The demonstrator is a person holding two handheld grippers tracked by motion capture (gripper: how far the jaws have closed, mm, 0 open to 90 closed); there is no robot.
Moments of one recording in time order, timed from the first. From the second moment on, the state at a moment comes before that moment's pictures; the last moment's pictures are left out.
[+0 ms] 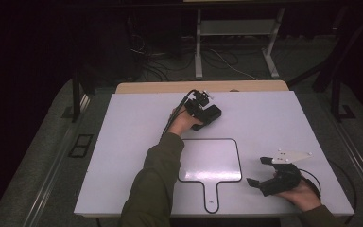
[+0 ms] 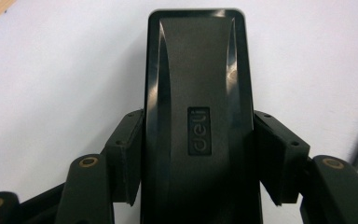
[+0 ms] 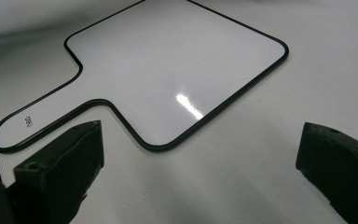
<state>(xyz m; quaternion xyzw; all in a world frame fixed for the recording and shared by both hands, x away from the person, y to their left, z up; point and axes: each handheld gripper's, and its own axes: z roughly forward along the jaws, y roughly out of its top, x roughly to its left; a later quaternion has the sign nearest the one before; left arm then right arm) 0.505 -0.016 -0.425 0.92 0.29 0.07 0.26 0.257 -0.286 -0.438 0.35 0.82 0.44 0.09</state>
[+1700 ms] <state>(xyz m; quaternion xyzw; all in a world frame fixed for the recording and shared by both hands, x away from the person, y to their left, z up) 0.454 0.031 -0.396 0.88 0.28 0.09 0.38 0.272 -0.296 -0.445 0.34 0.81 0.46 0.08</state>
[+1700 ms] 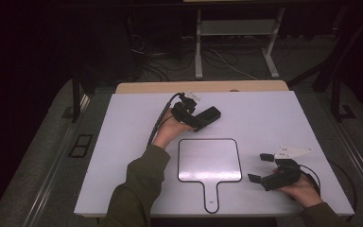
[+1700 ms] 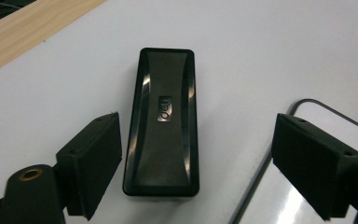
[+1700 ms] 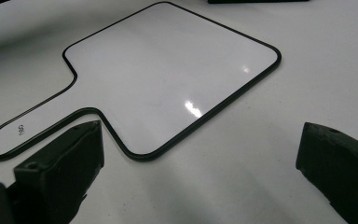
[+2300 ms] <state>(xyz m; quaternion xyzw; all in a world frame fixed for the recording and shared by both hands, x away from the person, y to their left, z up) 0.409 0.051 -0.401 0.87 0.27 0.11 0.40 0.270 -0.294 -0.446 0.35 0.82 0.46 0.08</state>
